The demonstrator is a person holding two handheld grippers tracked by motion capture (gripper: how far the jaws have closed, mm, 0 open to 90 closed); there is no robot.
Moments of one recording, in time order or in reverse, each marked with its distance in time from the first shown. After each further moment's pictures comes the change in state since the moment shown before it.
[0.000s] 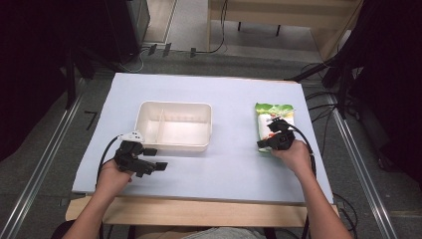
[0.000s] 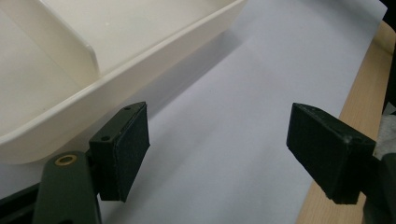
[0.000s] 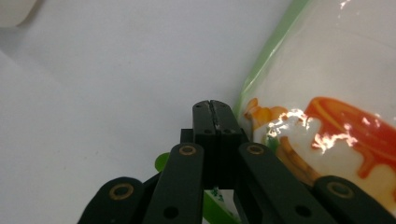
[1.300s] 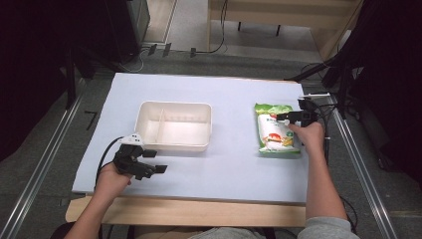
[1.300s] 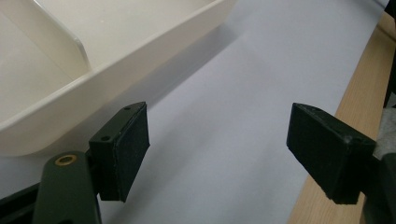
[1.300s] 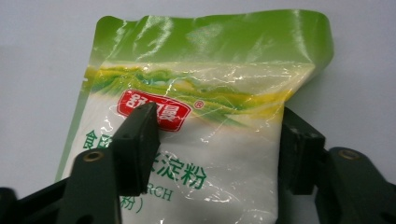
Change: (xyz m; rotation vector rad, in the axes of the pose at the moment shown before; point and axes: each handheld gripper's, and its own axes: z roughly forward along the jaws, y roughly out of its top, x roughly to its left) left arm -0.007 -0.004 -0.003 0.006 0.018 0.019; right arm -0.120 0.030 -0.015 -0.236 -0.076 0.363
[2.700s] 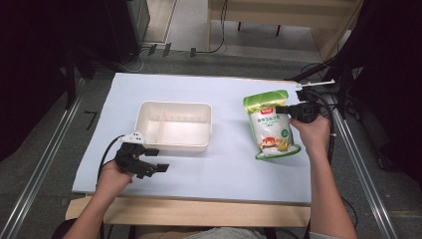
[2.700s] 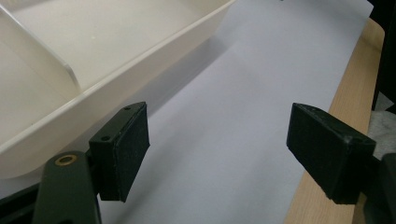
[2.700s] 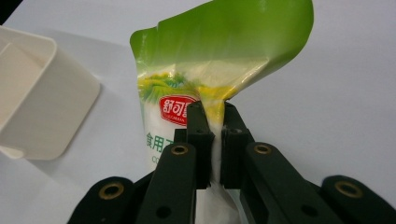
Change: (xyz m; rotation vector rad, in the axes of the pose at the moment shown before) left arm -0.001 0.007 -0.001 -0.020 -0.027 0.018; right arm 0.095 0.000 -0.082 -0.081 0.045 -0.241
